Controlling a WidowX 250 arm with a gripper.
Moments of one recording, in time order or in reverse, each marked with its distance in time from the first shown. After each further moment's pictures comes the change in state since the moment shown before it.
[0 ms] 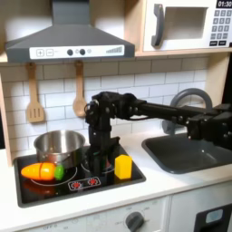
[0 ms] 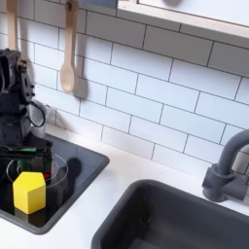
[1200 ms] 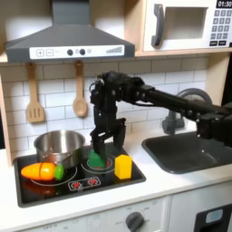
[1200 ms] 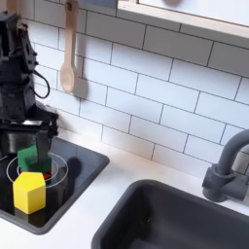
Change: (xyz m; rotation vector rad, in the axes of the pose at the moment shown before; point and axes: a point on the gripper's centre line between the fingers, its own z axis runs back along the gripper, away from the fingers) arm -0.006 -0.014 0.048 -0.045 -0.029 -0.036
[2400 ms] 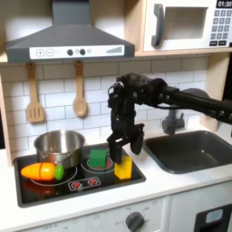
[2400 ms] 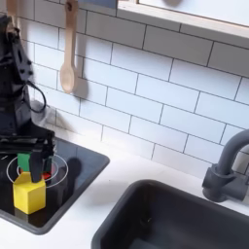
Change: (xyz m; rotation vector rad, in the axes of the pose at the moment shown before) arm -0.050 -0.003 0.003 0.029 0.010 -0.037
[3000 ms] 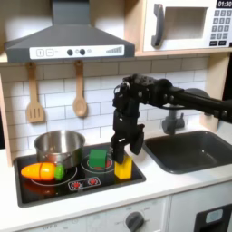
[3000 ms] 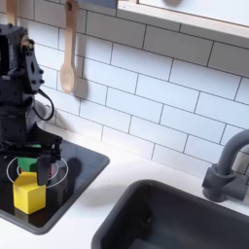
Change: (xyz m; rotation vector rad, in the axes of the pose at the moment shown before) arm 0.005 -0.005 -0.004 0.047 -0.043 0.093
